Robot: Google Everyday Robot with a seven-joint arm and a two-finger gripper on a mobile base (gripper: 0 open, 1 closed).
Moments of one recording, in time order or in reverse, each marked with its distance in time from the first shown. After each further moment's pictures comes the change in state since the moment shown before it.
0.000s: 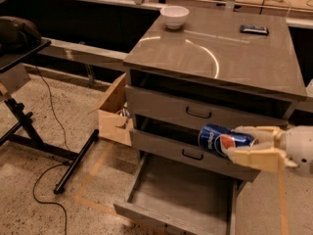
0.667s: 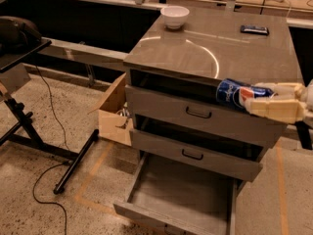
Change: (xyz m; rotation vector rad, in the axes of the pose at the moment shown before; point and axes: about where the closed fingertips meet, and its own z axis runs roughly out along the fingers) arm -0.079 -0.061 -0.031 0.103 -0.102 -0.038
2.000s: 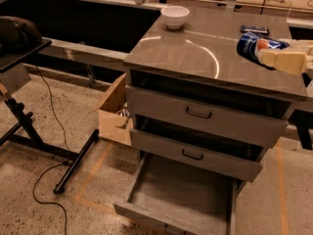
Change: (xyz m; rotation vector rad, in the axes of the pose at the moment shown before) arm -0.074 -0.092 -0.011 0.286 -0.122 -0.060
